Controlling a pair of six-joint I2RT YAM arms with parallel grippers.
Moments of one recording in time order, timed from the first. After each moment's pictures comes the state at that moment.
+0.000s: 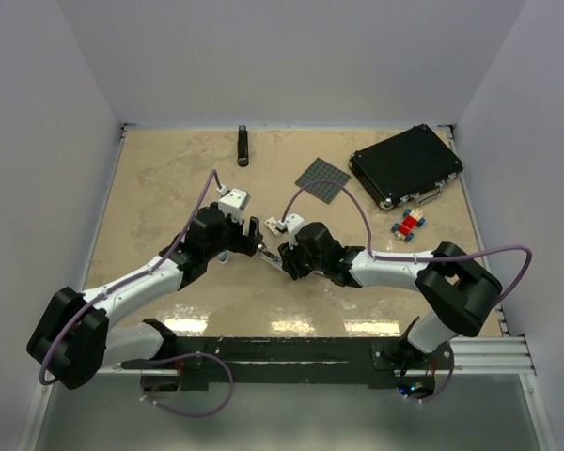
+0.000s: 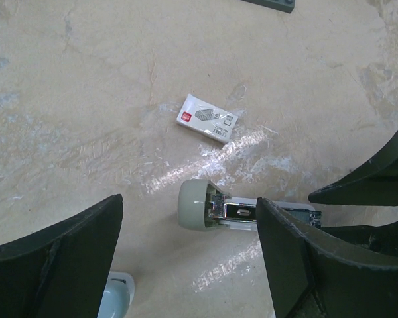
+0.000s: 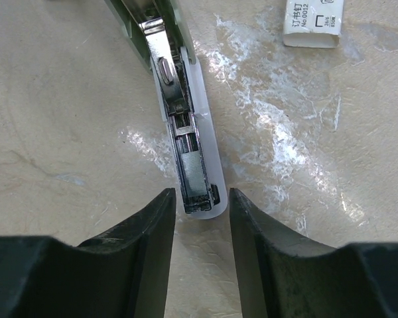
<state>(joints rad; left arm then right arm) -0.58 1.18 0.57 0.14 -0.03 -0.18 0.88 1.56 0.71 0.14 -0.02 0.17</state>
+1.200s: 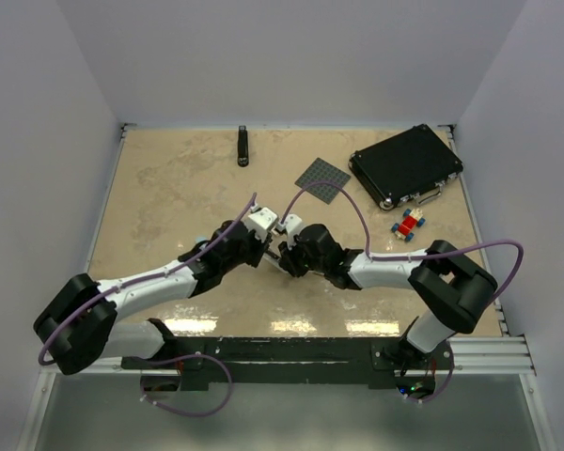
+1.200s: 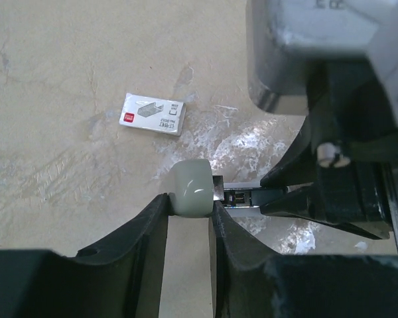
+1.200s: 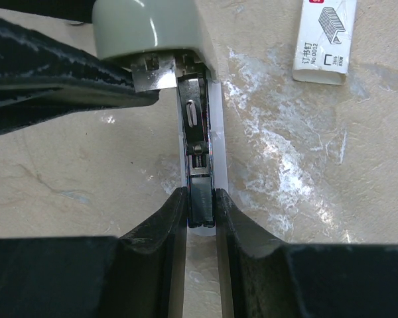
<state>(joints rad) -0.77 1.27 0.57 0.20 -0.09 -0.03 0.88 1.60 0.68 0.30 -0.05 0.13</state>
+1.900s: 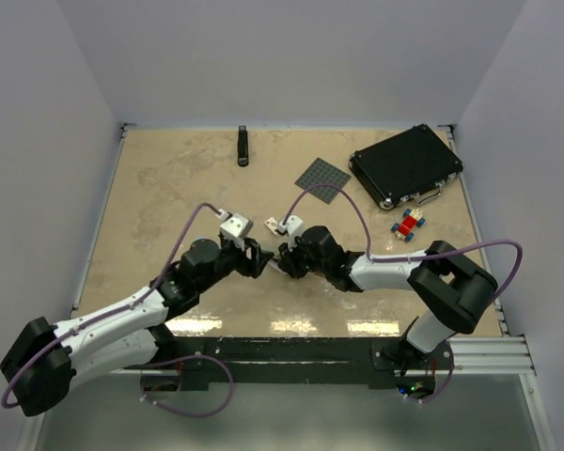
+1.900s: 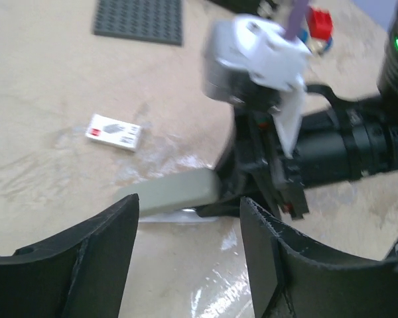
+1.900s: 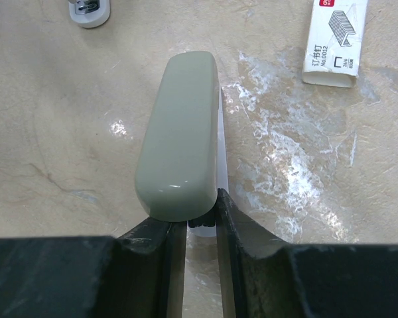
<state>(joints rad) -0.82 0.96 0.41 0.28 -0.04 -0.22 0.88 1.60 0.64 0.38 -0.07 0.14</state>
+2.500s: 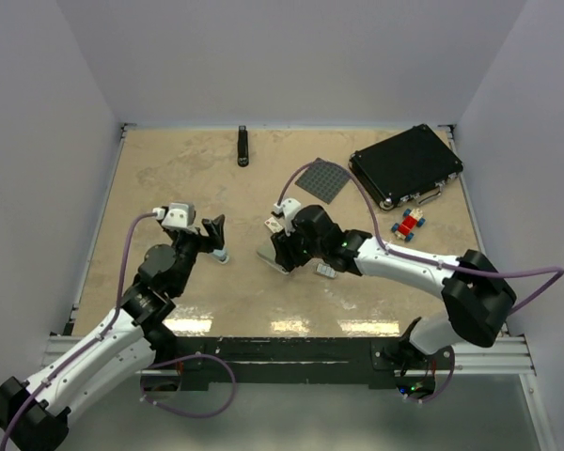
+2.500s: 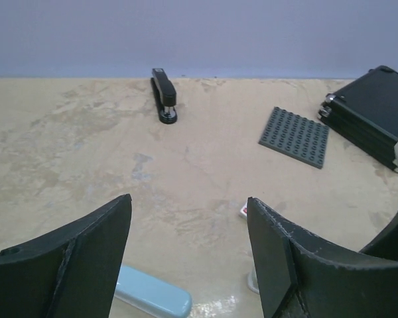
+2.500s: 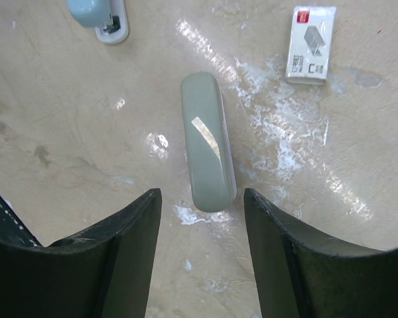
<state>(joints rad) -0.63 0.59 0.38 0.22 -0.42 -0.16 0.88 1.47 0.87 -0.11 -0.05 0.19</state>
